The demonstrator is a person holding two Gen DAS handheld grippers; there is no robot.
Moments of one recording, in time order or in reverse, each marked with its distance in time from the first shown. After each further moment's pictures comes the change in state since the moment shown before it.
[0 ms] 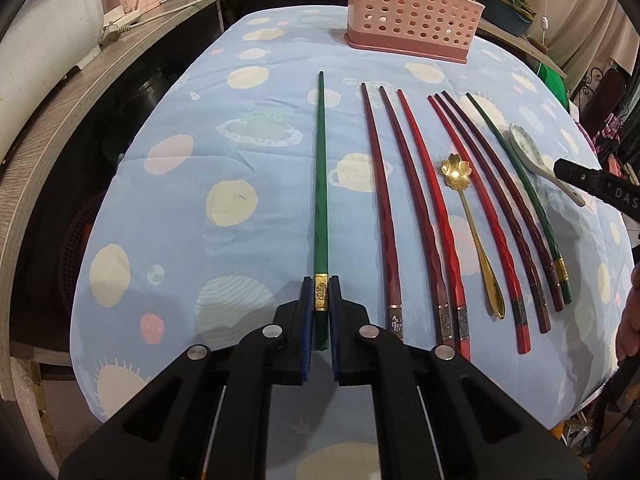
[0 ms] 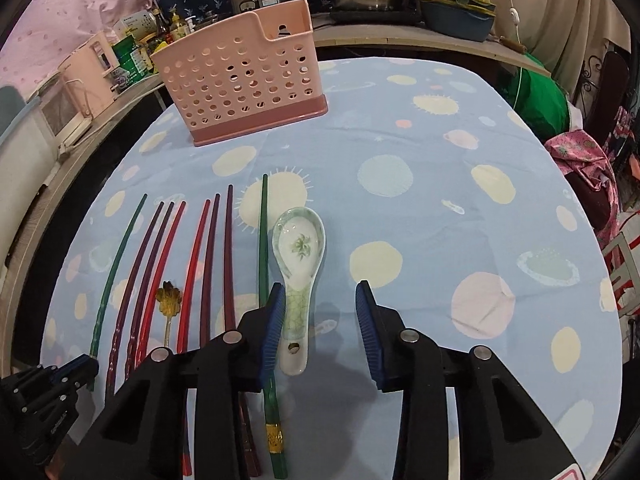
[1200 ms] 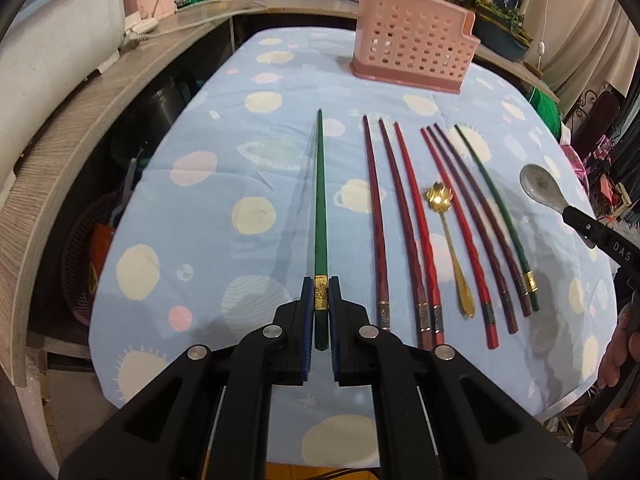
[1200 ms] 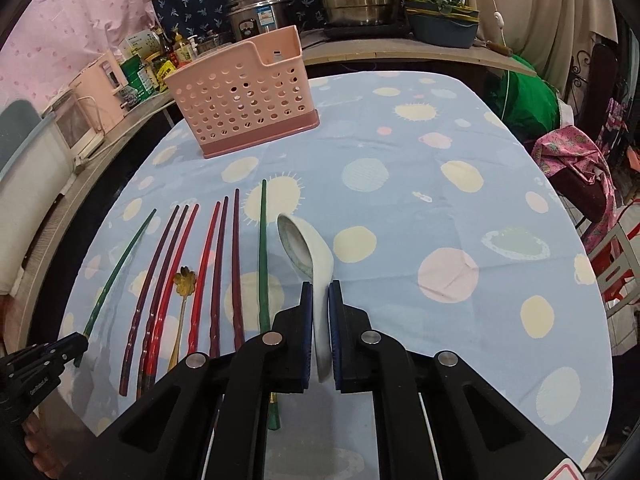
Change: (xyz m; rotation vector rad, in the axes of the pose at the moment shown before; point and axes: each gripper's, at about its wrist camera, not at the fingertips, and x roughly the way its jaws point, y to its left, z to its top) left arm -0.042 0.010 0.004 -0.047 -0.065 -0.034; right arm -0.047 -0.015 -0.018 0.030 -0.069 0.021
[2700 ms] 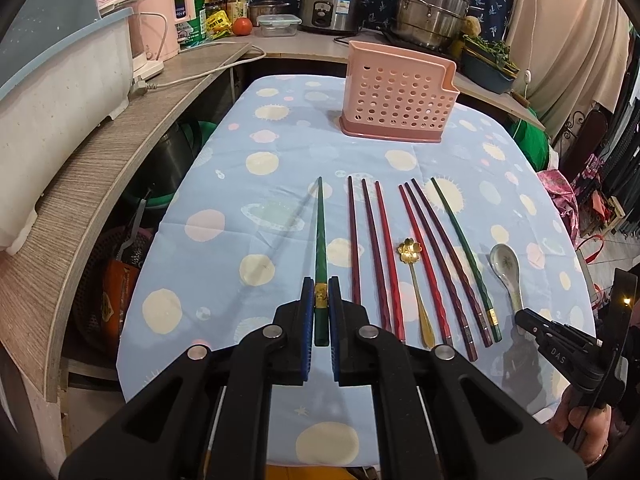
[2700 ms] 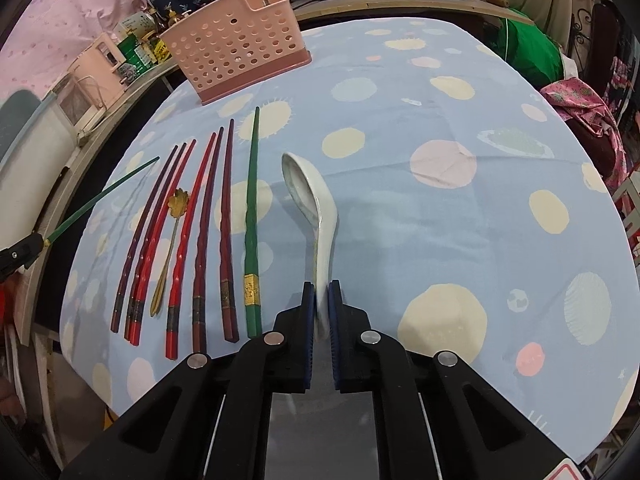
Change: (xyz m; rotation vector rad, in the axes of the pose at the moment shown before) left arm -0.047 -0.007 0.025 0.004 -0.107 -0.012; right arm 0.004 -0.015 -0.054 0.043 0.129 0.053
